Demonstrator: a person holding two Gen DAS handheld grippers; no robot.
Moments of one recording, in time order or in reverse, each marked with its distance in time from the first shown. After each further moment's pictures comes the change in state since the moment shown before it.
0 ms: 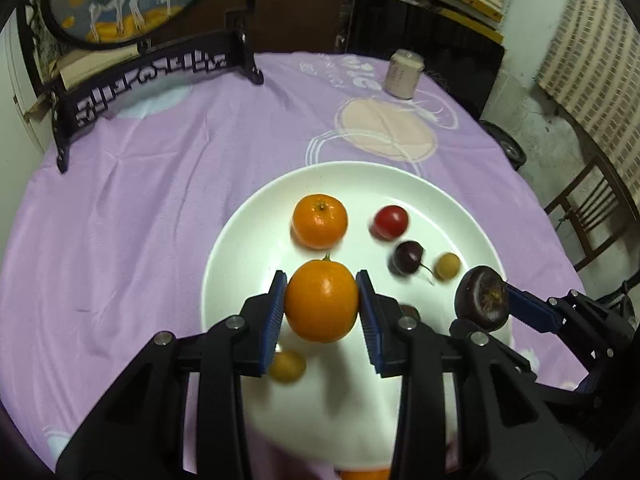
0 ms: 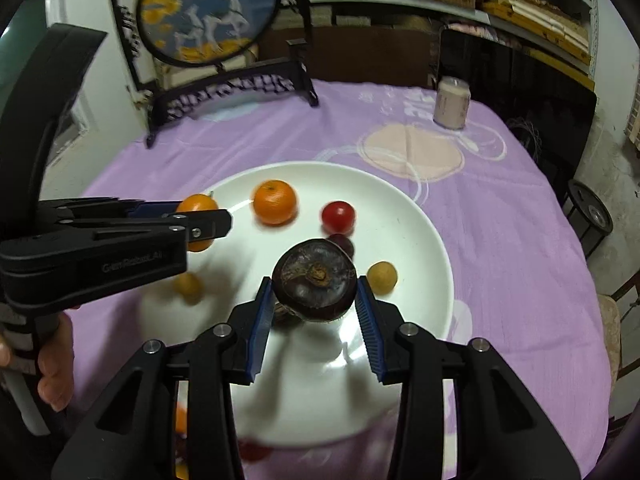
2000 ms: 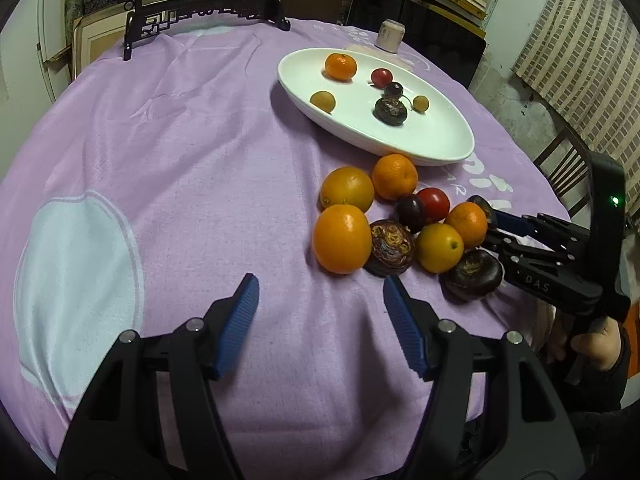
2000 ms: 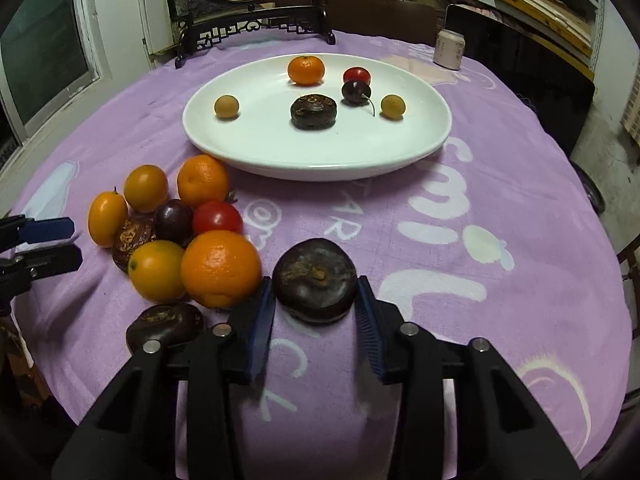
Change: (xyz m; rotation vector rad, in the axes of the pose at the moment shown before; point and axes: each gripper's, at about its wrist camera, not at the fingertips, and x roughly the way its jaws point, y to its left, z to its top) left arm -0.104 0.044 -0.220 -0.031 -0.007 -0.071; right arm -0.049 0.025 -0.148 -0.070 0.081 -0.018
